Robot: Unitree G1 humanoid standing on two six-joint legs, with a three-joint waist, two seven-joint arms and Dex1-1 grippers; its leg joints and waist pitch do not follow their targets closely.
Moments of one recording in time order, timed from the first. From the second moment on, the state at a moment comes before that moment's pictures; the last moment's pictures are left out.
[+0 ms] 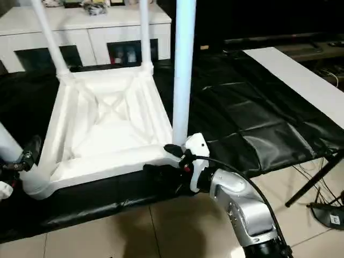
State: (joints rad) left arm 0.16 0.25 0.42 -0.35 -0.36 0.28 -0.22; right arm -0.17 -0.26 0.17 -0.09 0.34 0.44 0.73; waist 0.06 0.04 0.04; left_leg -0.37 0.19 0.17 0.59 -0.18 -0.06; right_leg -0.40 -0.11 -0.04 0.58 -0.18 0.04
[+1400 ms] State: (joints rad) left arm 0.02 -0.05 0.41 -0.37 -0.59 0.43 -0.01; right arm -0.23 -0.12 0.09 -0.04 0.46 0.56 0.63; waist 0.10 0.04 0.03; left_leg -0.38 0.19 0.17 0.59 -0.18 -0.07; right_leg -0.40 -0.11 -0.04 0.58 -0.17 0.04
